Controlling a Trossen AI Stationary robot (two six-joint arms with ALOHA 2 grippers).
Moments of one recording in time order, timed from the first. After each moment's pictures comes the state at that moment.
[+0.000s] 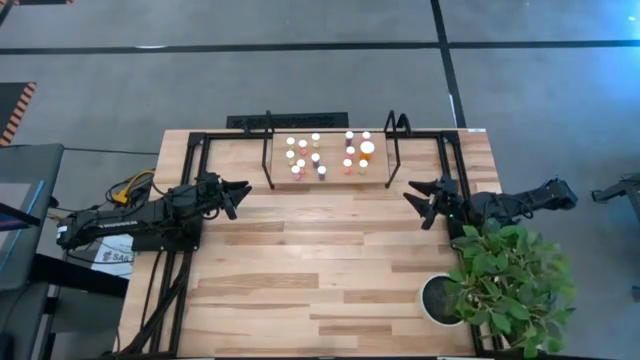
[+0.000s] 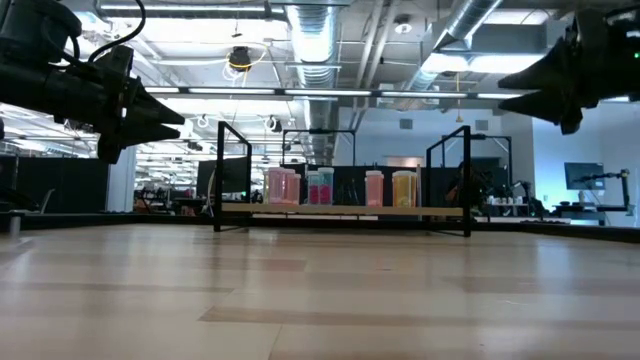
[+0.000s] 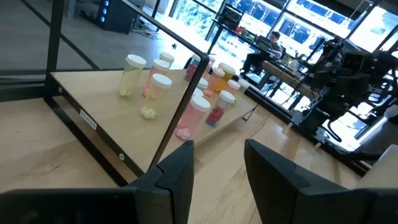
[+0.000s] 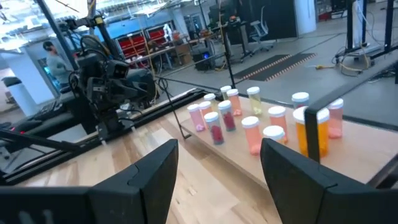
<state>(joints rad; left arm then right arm) 0.20 0.19 0.02 0.04 -0.30 -0.52 0.26 0.11 0.10 0.01 0.77 0.31</state>
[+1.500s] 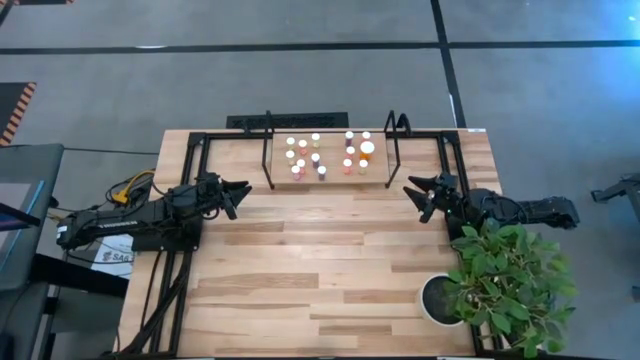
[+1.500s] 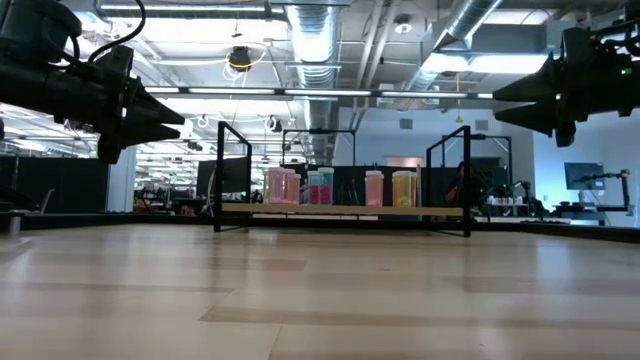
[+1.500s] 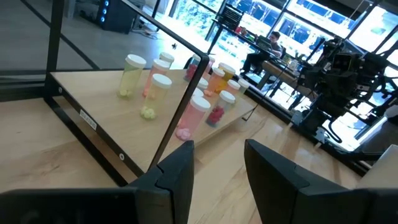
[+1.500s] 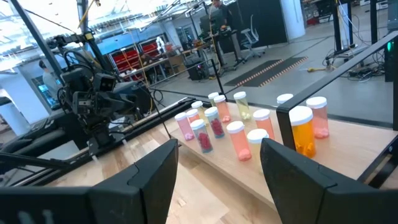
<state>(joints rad) 0.20 0.19 0.02 0.04 -0.30 -0.52 0.04 0.02 0.03 0.02 0.60 0.32</state>
